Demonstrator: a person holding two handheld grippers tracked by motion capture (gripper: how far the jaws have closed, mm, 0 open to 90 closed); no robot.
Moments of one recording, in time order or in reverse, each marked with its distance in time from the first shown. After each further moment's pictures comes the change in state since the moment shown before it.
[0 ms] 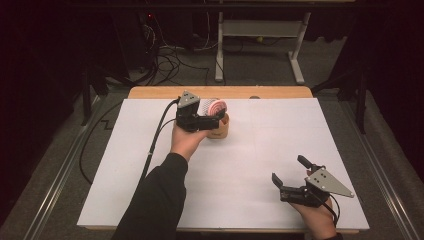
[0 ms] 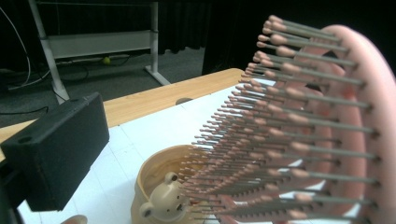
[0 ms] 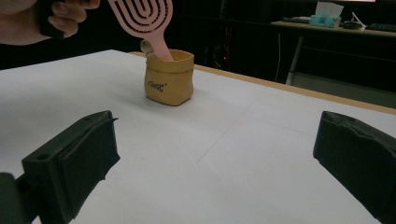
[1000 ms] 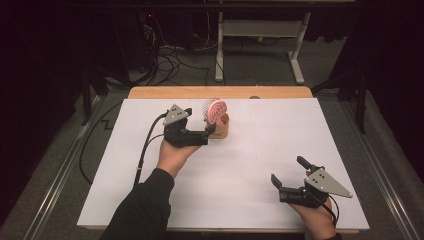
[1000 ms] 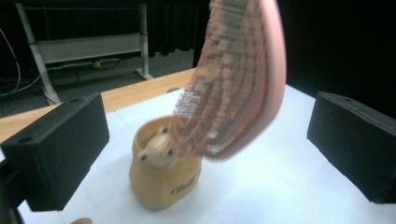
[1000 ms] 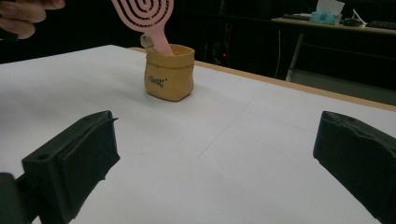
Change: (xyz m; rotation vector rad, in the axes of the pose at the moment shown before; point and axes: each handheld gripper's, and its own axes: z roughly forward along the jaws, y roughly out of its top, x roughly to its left) left arm 0.000 -0.031 -0.046 -0.011 -0.047 0.027; right arm 0.002 -0.002 0.001 0.014 -0.003 -0.011
